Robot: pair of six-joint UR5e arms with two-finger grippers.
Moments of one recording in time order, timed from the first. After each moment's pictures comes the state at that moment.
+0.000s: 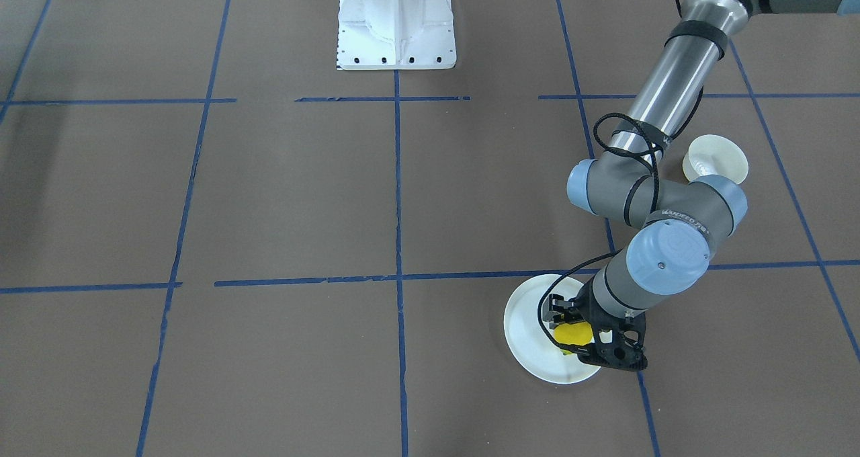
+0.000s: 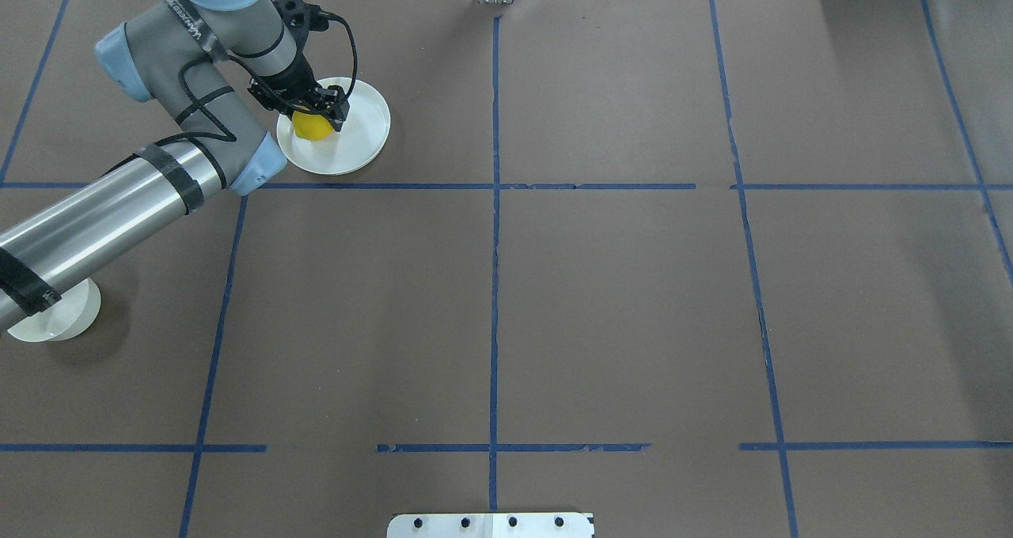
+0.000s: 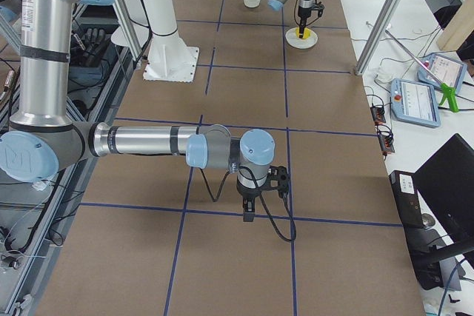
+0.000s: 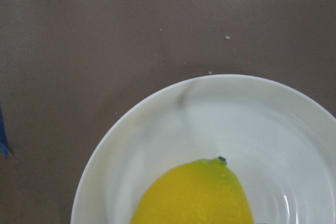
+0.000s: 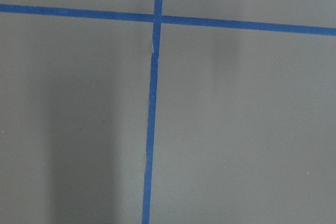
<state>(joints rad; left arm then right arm) -0.93 -2.40 -0.92 -2.07 -2.16 -0.69 1.54 -1.71 1.75 -1.64 2.28 -0.05</state>
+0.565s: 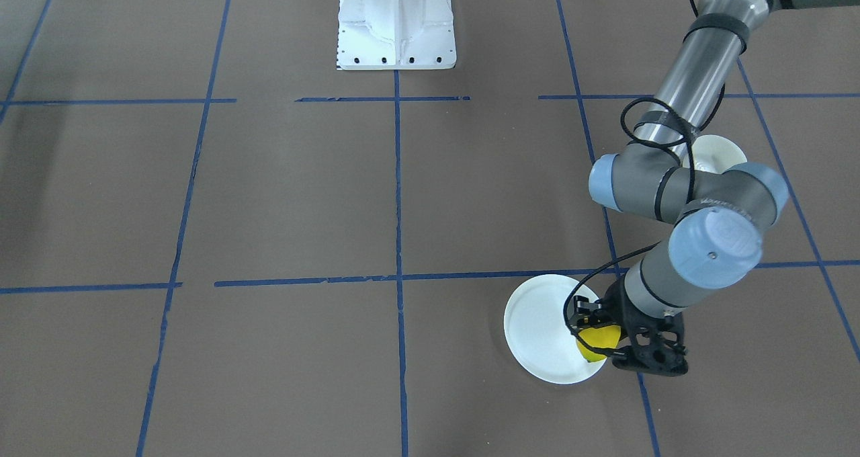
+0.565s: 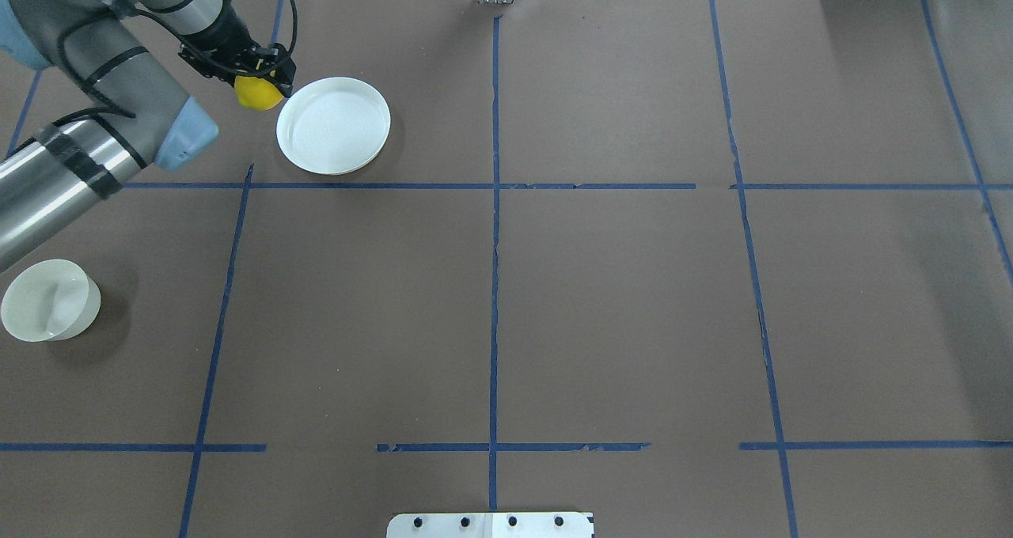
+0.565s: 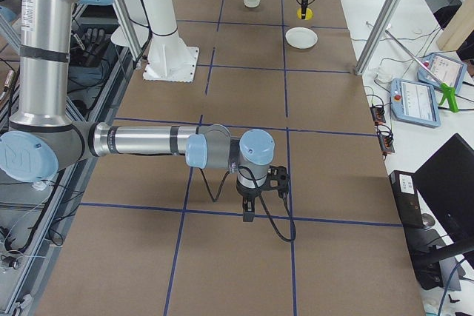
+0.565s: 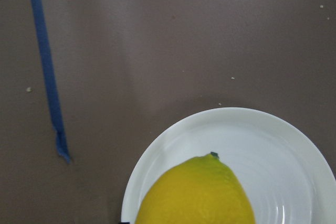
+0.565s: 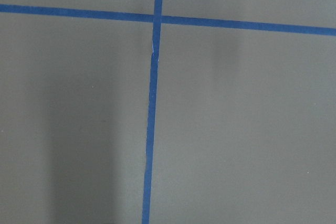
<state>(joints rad) -1.03 -2.20 -1.35 -1.83 -2.20 -0.68 1.54 -1.71 1.75 -1.64 2.28 -0.05</state>
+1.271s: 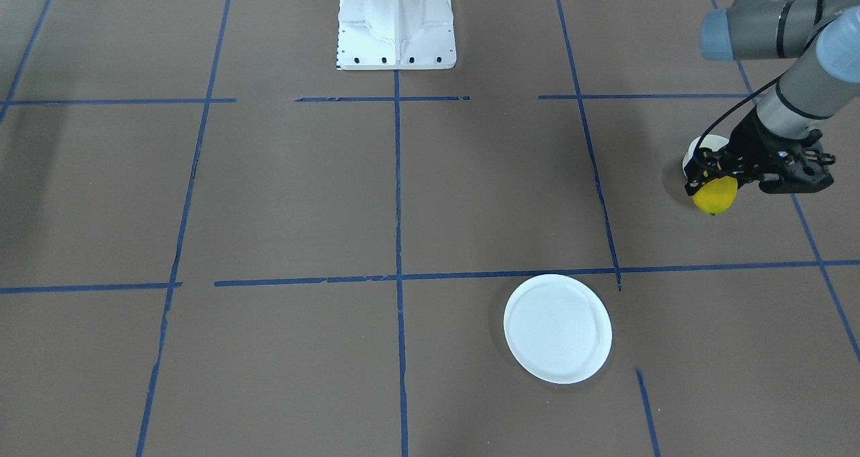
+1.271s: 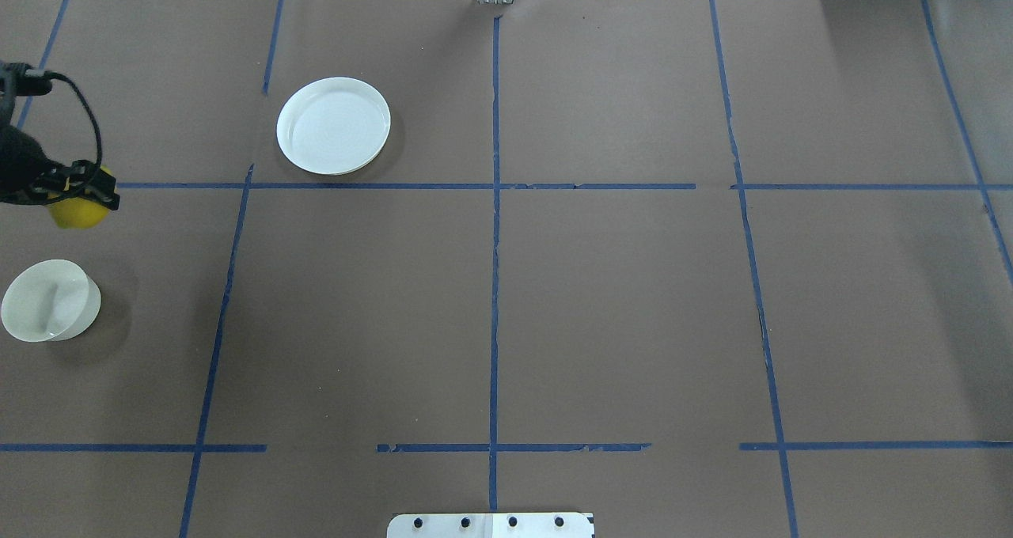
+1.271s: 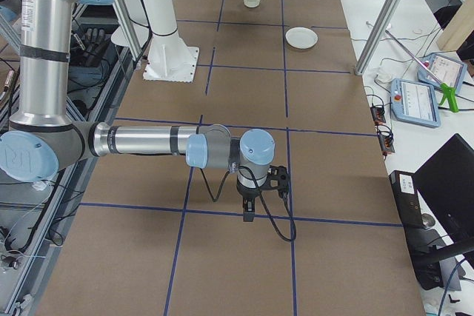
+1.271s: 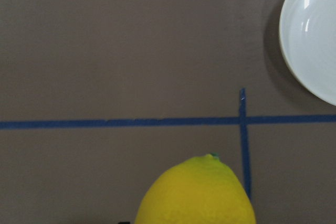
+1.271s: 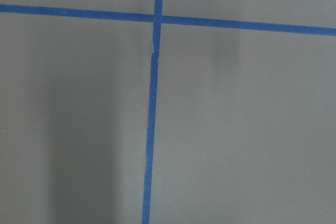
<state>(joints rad) -1.05 -1.58 -1.83 -1.91 -2.18 -0.81 1.54 -1.71 1.75 -1.64 2.28 -0.05</state>
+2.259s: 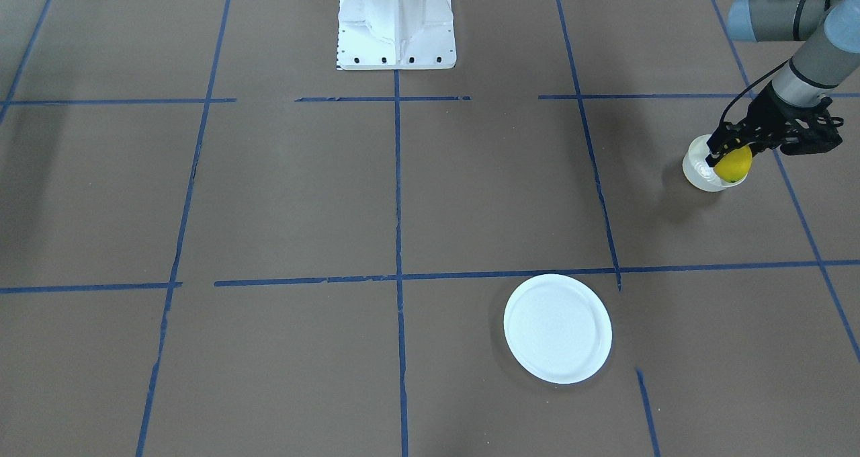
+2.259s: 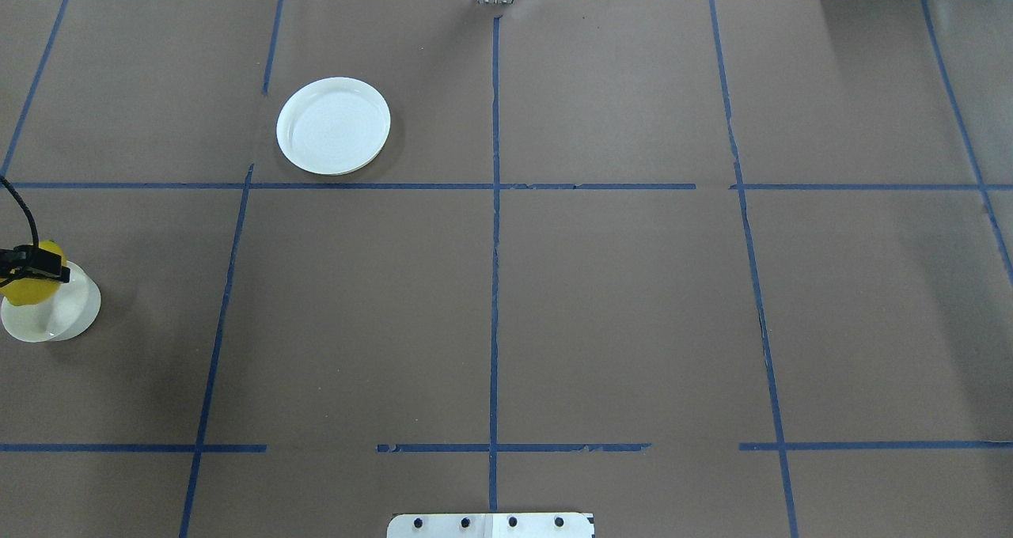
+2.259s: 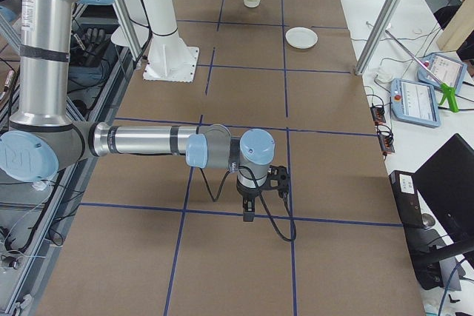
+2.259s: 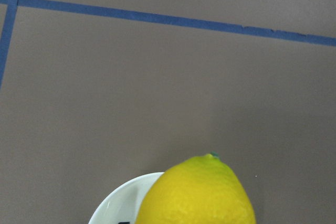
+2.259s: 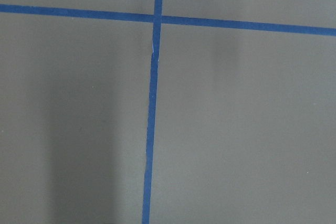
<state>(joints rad) -0.97 -1.37 -1.76 -2.24 -2.14 -0.95 1.54 -1.71 1.75 -1.64 2.28 -0.05</state>
